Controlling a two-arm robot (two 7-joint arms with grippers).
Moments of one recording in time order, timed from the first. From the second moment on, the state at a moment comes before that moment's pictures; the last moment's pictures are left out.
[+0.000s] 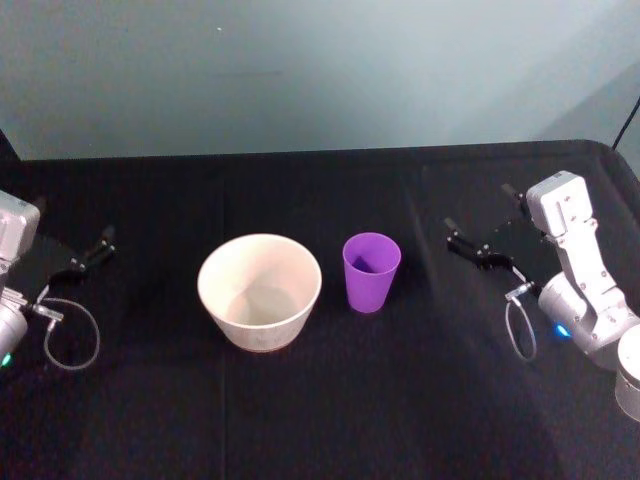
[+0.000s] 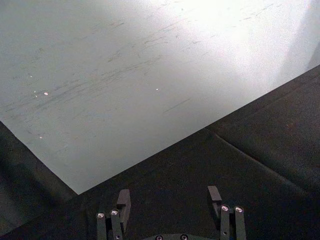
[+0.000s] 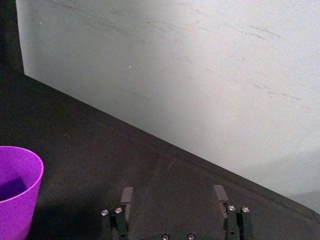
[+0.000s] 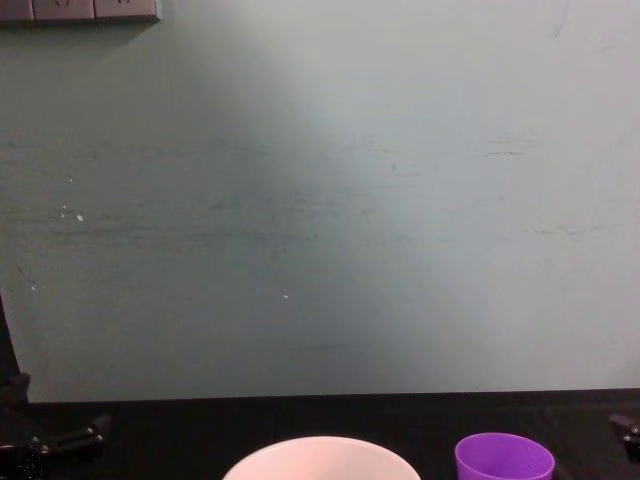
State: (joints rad) left arm -0.20 0.60 0.45 -1.41 -0.25 -0.12 0.03; right arm 0.20 0.60 -0.45 -1.41 0.25 -0.12 -0.03
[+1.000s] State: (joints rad) left arm -0.20 0.60 0.45 -1.41 -0.25 -0.12 0.03; right arm 0.20 0.60 -0.45 -1.41 0.25 -0.12 -0.03
